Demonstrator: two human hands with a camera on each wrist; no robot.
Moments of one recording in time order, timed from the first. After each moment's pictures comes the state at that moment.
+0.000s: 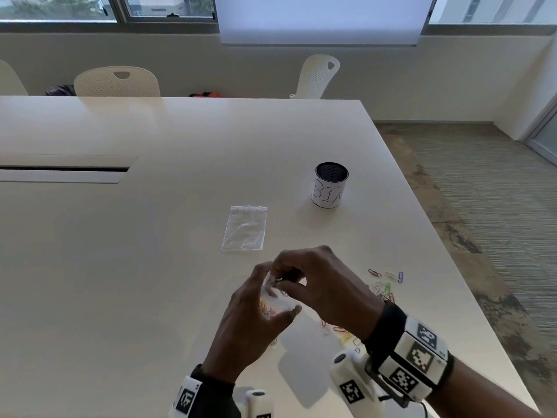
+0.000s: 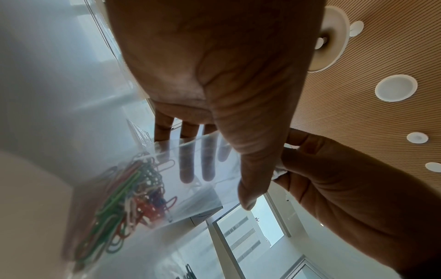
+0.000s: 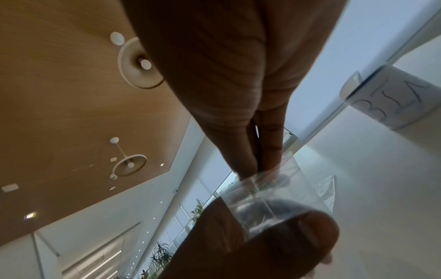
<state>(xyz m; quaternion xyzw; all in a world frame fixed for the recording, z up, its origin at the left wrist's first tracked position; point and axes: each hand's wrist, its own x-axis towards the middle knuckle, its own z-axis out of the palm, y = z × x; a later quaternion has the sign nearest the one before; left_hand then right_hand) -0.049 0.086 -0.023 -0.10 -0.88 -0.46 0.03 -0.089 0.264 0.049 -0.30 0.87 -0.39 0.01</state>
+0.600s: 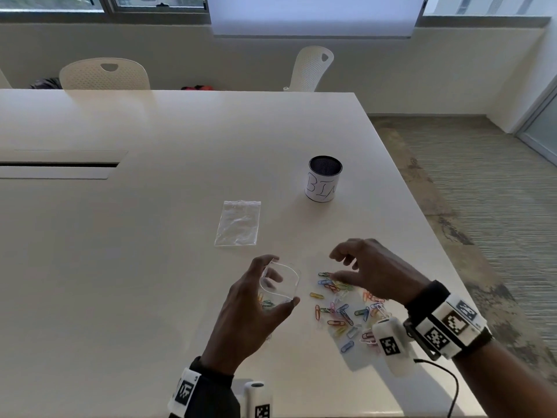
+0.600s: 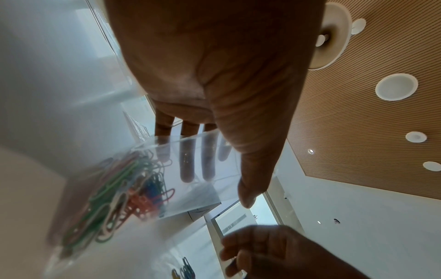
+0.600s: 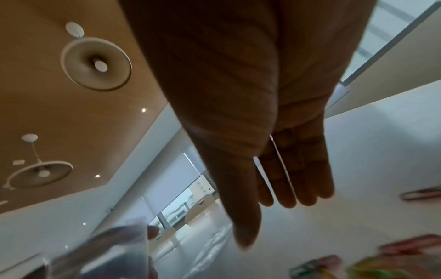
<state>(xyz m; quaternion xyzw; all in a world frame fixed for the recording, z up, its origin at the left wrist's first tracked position) -0.056 0.093 -0.031 -0.09 -0.88 -0.47 0.02 -0.119 0.358 0.026 -0.15 0.96 -0.23 0.11</state>
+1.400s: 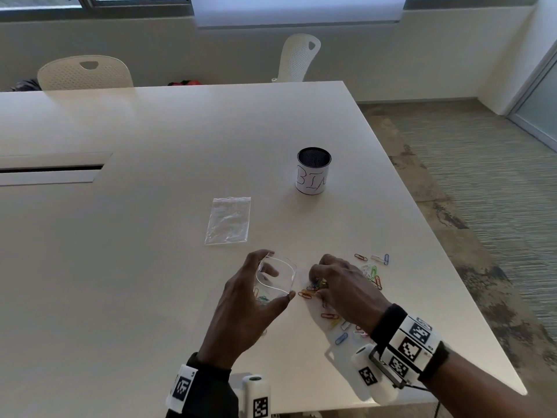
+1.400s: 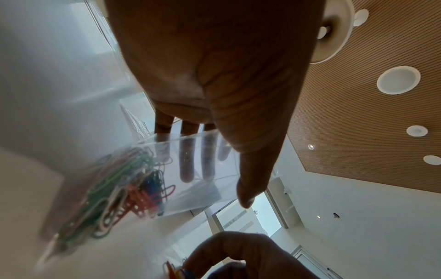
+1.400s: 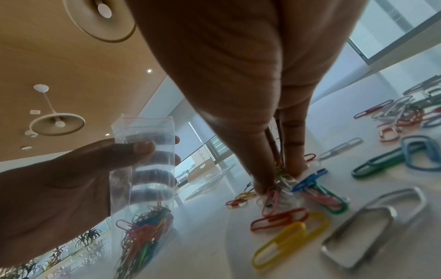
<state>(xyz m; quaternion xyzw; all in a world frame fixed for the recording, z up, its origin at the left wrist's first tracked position) -0.062 0.099 -0.031 -0.10 -0.89 -0.45 0.01 -0.091 0.329 -0.032 -0.15 0.97 -0.18 0.09</state>
